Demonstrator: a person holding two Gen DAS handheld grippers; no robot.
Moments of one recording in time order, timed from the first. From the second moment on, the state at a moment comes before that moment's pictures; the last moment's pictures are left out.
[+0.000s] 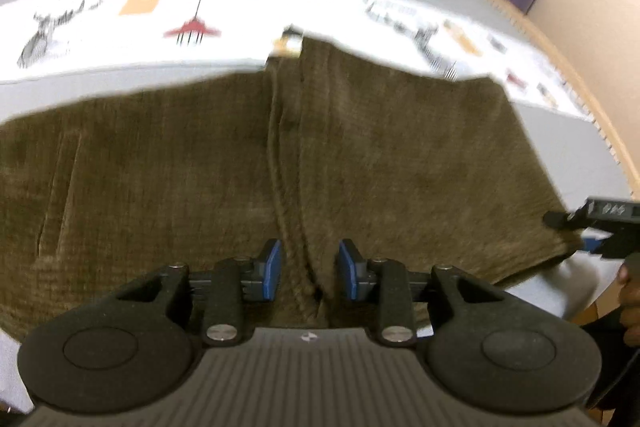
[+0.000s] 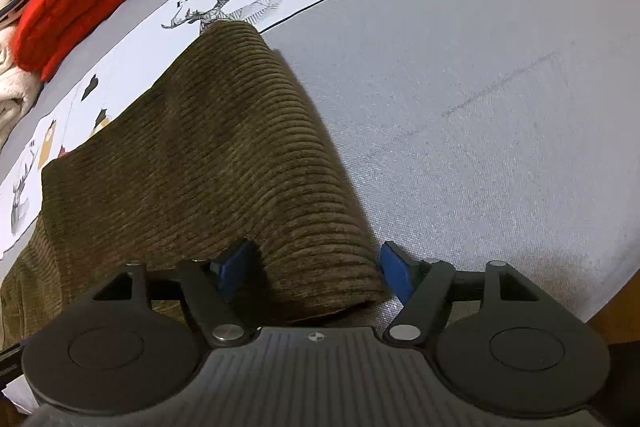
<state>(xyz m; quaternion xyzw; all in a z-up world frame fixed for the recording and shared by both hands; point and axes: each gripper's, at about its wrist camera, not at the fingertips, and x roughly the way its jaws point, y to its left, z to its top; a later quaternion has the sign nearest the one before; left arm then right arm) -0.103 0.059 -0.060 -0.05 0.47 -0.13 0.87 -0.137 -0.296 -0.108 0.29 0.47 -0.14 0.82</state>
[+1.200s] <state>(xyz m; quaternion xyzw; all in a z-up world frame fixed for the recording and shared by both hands) -0.103 0.042 -0.061 -0.02 0.47 -0.21 0.86 -0.141 -0.296 -0.098 0.29 0.47 -0.15 0.82</state>
